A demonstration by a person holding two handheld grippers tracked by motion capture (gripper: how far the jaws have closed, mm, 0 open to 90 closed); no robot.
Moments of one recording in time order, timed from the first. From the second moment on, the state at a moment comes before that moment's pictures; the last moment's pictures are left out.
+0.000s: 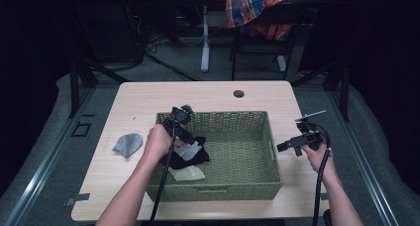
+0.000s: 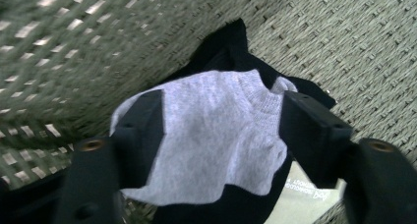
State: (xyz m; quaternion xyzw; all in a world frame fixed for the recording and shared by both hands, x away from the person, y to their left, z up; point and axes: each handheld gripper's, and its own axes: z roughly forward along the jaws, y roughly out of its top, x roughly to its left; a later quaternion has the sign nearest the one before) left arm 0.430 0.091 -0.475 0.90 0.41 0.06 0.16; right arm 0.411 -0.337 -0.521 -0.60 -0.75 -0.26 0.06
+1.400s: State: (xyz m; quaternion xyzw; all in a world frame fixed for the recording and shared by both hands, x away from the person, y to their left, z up) left arm 0.423 0.105 -0.428 0.91 0.38 0.08 0.17; right arm 0.410 -0.338 -0.521 -0.60 -0.75 -0.26 0.06
